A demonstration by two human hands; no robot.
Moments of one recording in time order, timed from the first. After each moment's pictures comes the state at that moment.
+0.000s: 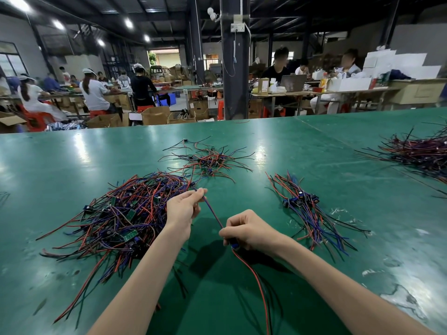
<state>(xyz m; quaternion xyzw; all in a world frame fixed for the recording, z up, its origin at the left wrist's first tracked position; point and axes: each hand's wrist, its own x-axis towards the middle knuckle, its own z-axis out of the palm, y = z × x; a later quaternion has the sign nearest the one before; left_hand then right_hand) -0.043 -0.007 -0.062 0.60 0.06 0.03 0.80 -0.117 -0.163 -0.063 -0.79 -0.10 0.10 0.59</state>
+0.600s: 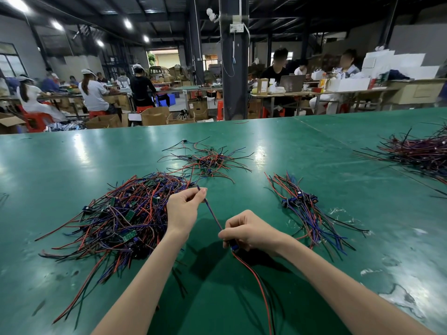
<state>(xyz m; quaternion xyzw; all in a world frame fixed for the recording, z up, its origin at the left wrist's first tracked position) -0.043 -0.008 -0.070 0.74 -0.07 0.18 0.64 -0.121 -0.166 -0.056 -0.79 -0.13 0.12 0.58</state>
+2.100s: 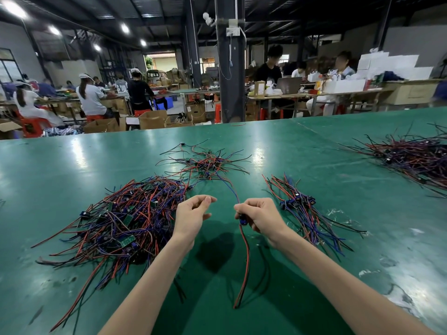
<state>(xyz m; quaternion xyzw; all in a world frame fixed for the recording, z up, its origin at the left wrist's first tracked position) -0.052 -0.022 -0.073 0.71 -0.06 0.06 0.70 -0.099 -0.183 -0.059 -0.74 0.02 -0.07 0.67</state>
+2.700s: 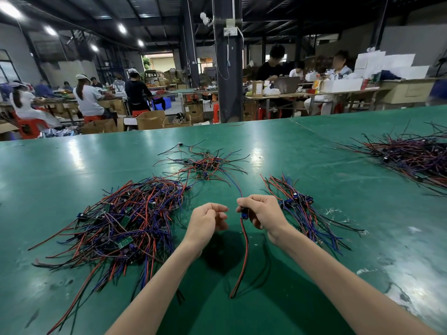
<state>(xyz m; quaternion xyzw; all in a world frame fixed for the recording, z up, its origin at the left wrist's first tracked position) -0.068 -0.044 -0.073 0.72 -0.07 -0.03 0.69 -0.099 -0.188 -0.053 -0.70 0.05 -0.09 0.70</state>
